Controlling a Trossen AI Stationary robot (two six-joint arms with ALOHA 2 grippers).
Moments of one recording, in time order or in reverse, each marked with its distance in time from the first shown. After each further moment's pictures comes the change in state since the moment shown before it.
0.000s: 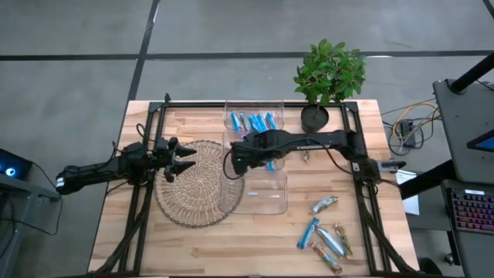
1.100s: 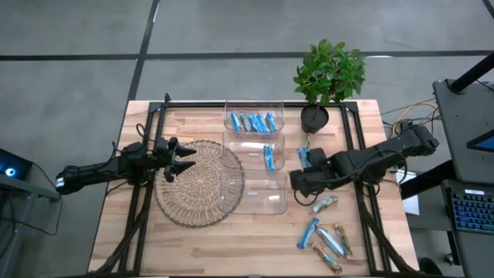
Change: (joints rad) left arm 0.000 0.000 0.000 0.000 0.000 0.000; right arm 0.315 -0.675 -0.763 0.010 0.135 0.440
